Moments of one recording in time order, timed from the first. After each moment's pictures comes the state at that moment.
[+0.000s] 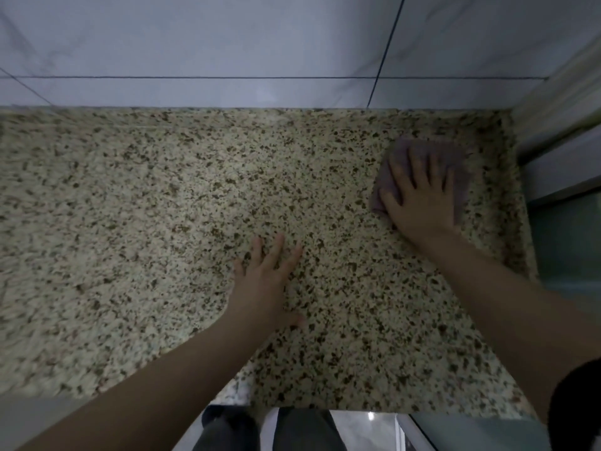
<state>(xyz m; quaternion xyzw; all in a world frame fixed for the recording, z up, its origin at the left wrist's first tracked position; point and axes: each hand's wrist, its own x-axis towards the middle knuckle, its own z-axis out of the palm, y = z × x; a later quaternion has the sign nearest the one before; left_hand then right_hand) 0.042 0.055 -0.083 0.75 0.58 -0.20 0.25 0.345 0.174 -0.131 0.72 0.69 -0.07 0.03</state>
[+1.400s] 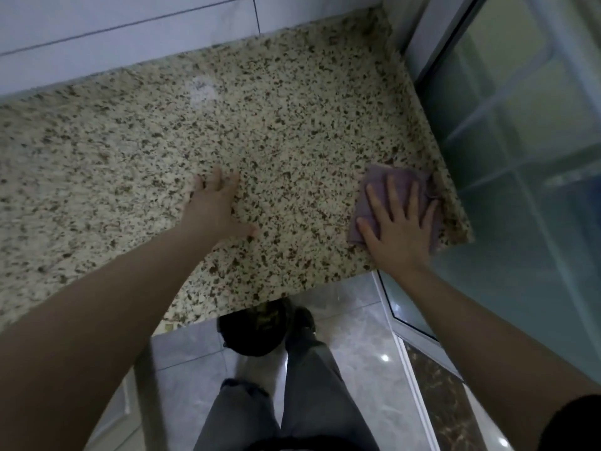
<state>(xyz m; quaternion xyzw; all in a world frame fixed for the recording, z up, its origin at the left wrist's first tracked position) 0.046 0.058 -0.074 0.74 0.58 -0.22 0.26 0.350 -0.111 -0.132 0.81 0.59 -0.06 0.01</state>
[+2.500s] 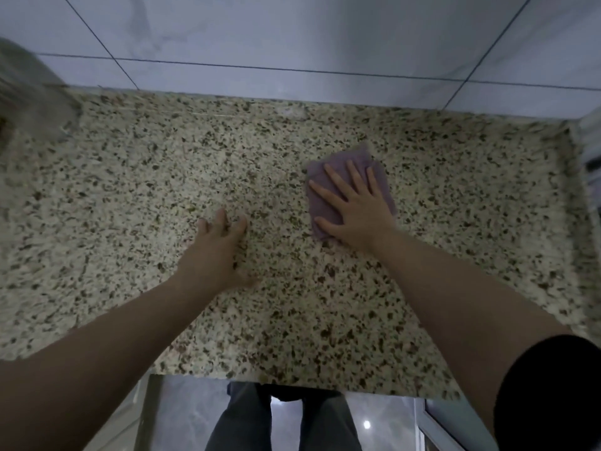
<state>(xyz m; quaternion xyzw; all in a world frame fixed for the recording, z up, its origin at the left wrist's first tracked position) -0.168 0.076 -0.077 0.67 0.67 -0.19 0.26 0.126 0.159 -0.133 0.52 0.85 -0.07 0.04</state>
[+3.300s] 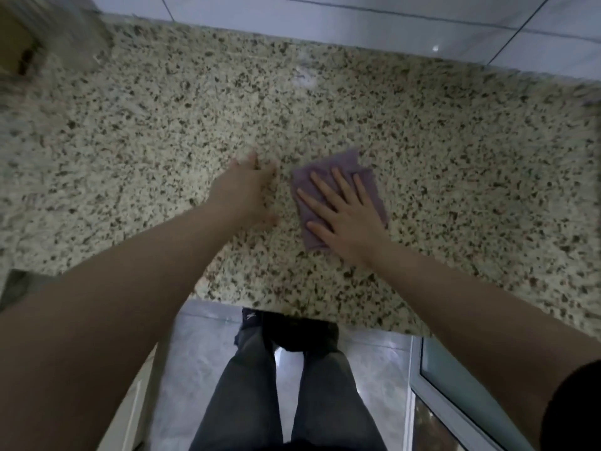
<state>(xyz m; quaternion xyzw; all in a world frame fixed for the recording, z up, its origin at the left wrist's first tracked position) -0.173 0.079 -0.066 0.69 0.67 -0.18 0.23 0.068 0.046 -0.139 0.44 0.90 -0.07 -0.02</state>
